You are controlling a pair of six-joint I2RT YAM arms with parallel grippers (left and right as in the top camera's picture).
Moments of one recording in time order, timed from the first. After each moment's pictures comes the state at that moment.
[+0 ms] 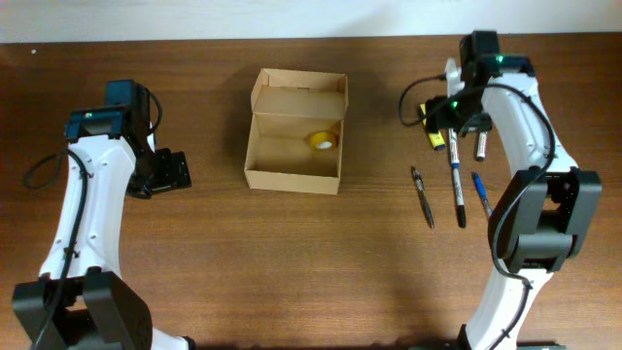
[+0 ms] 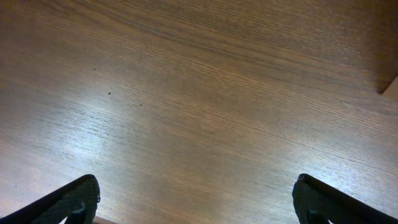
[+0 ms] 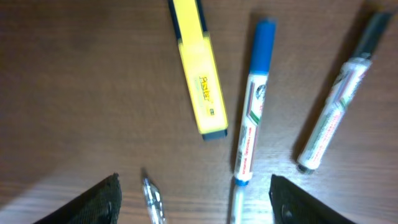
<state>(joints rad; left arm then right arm) 0.10 1.68 1.47 -1.29 -0.16 -0.18 -0.03 2.13 1.90 -1.13 -0.03 -0.05</state>
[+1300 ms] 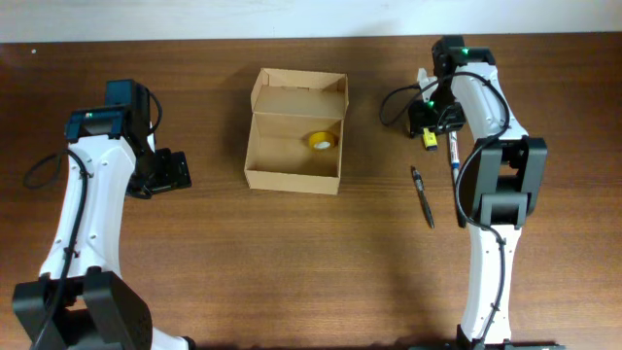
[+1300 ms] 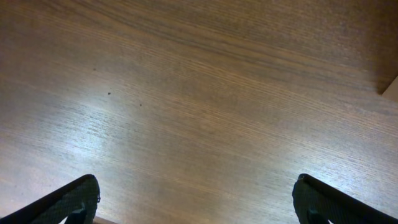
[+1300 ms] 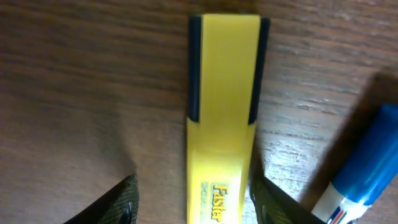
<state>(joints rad) 0.10 1.68 1.47 -1.29 -0.16 -0.18 -0.01 2.53 2.22 -1.24 -0.06 -0.14</state>
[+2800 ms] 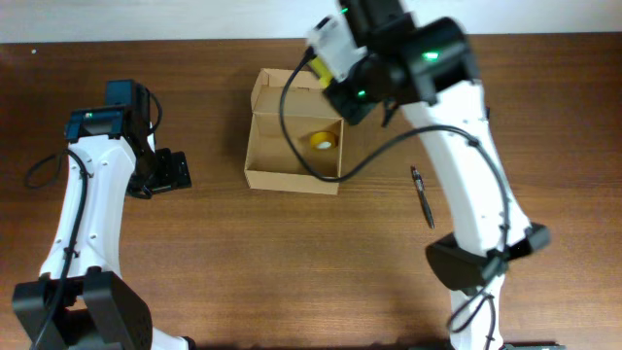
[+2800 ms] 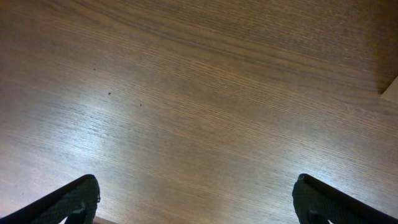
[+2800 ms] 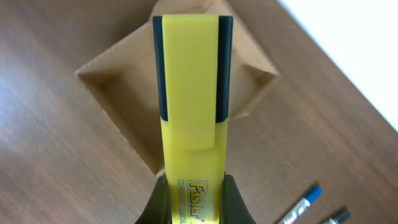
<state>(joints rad) 0.10 1.68 1.47 -1.29 -0.16 -0.18 0.51 2.13 2.66 -1.60 -0.03 -0.34</state>
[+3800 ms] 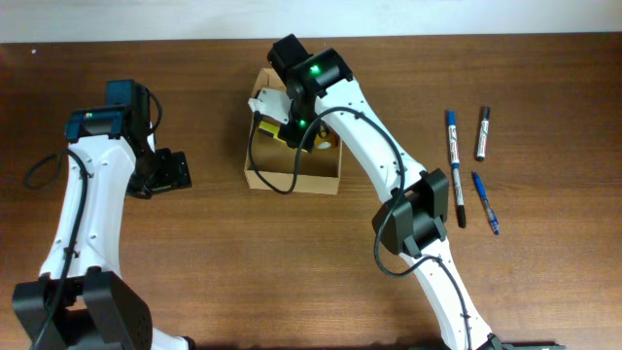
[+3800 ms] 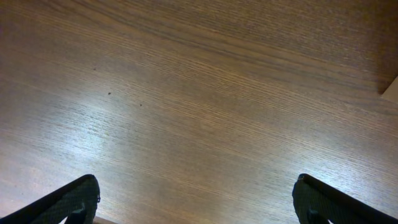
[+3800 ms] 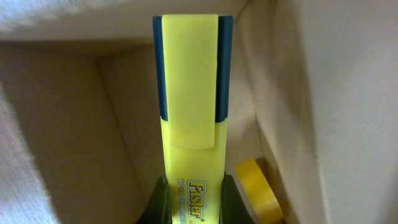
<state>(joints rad) 0.10 1.68 1.47 -1.29 -0.16 -0.18 0.56 2.56 2.64 -1.45 -0.16 -0.64</state>
